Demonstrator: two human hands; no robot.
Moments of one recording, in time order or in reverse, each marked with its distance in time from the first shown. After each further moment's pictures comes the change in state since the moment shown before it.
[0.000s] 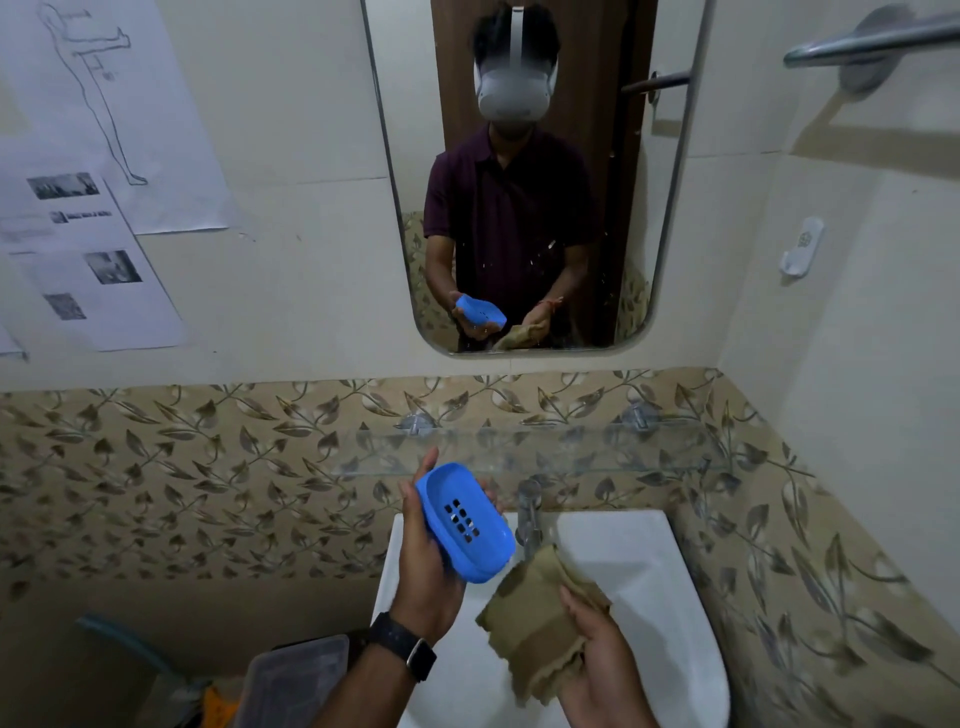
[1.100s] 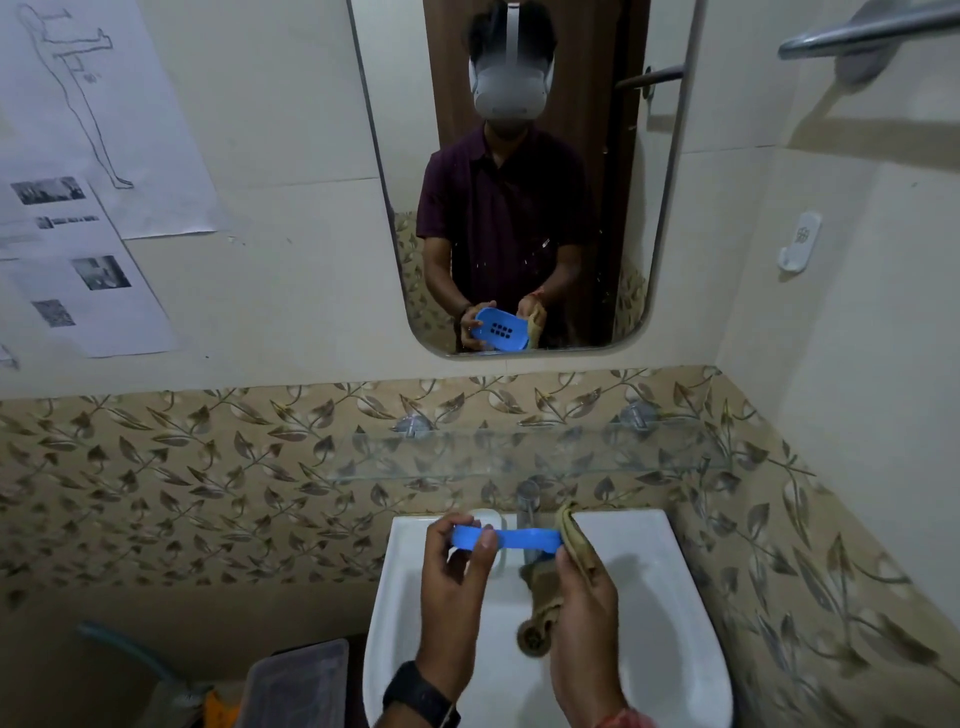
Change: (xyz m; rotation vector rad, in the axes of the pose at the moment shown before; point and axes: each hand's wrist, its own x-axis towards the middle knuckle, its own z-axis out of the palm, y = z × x) left_hand -0.030 -0.039 0.001 0.493 0.130 0.184; right_hand 0.013 -0.001 0.029 -0.228 0.057 -0.615
